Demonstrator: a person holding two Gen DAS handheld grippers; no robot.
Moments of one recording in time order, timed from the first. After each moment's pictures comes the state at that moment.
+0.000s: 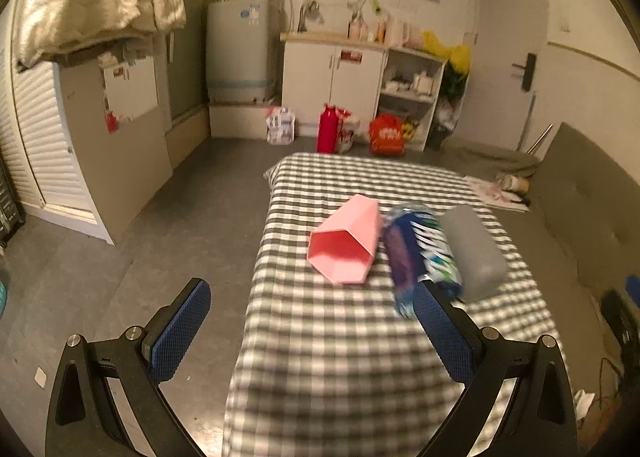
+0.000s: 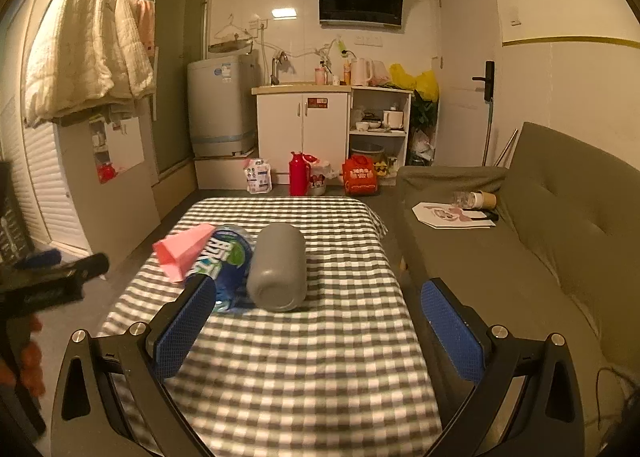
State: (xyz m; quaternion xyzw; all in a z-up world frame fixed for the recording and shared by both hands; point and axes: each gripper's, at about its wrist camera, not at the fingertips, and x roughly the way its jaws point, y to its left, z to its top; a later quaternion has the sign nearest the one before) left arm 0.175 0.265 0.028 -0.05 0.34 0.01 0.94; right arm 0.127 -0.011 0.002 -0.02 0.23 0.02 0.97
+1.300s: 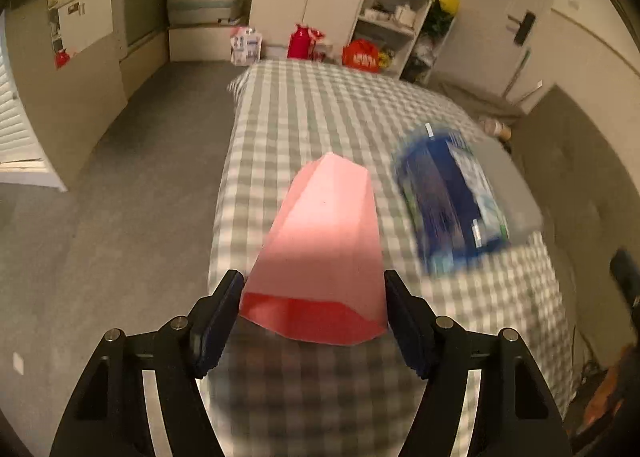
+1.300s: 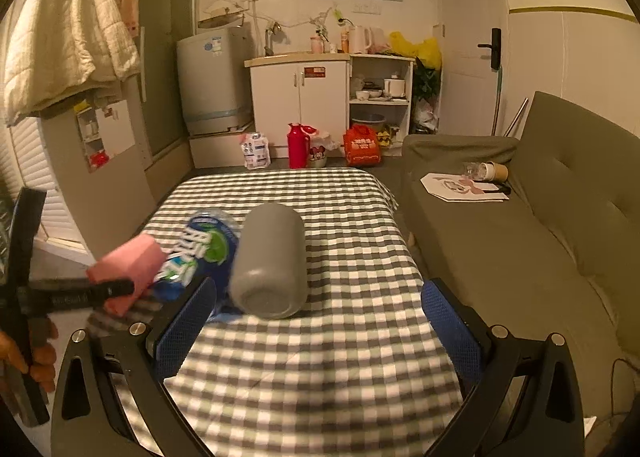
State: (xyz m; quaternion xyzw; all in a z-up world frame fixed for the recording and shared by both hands) left arm 0.204 0.283 -0.031 -0.07 0.48 -0.07 0.87; right arm 0.170 -0.008 -0.014 0.00 0.28 0.02 0.96
